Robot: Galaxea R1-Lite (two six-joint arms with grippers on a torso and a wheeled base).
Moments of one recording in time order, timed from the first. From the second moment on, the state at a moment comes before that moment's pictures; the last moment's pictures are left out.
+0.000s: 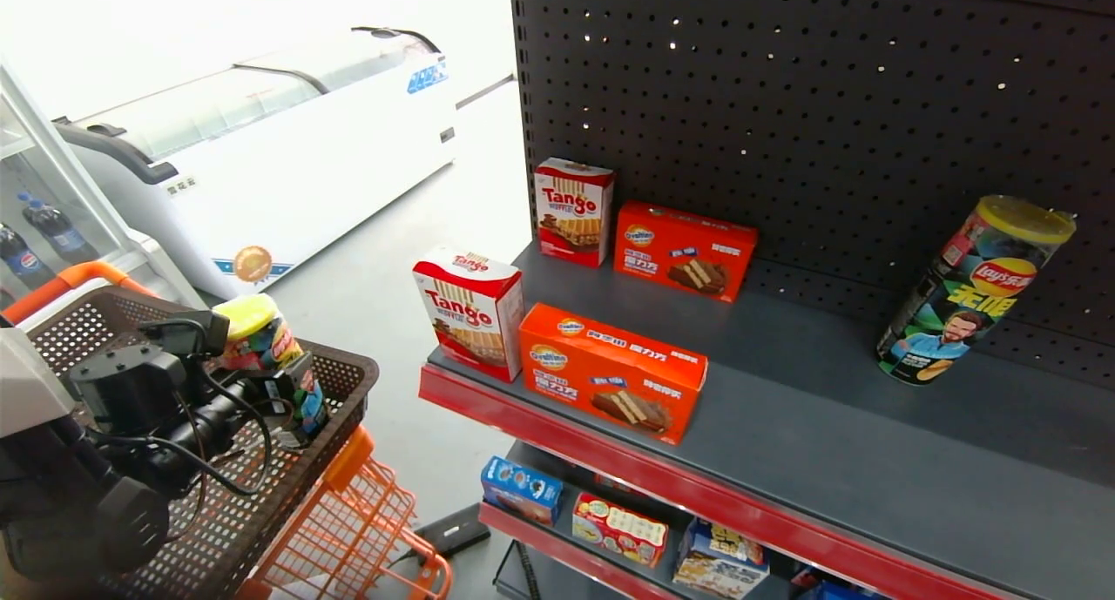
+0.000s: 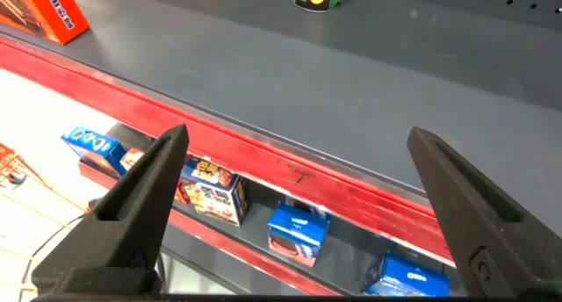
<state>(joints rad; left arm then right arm) 0.21 2.12 -0.52 -1.48 -0.13 0.00 0.00 0.00 0.00 0.00 0.03 0.01</state>
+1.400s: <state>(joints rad) 0.08 1.68 -0.59 -1.24 -0.27 0.01 0.00 0.00 0.00 0.00 0.03 0.01</state>
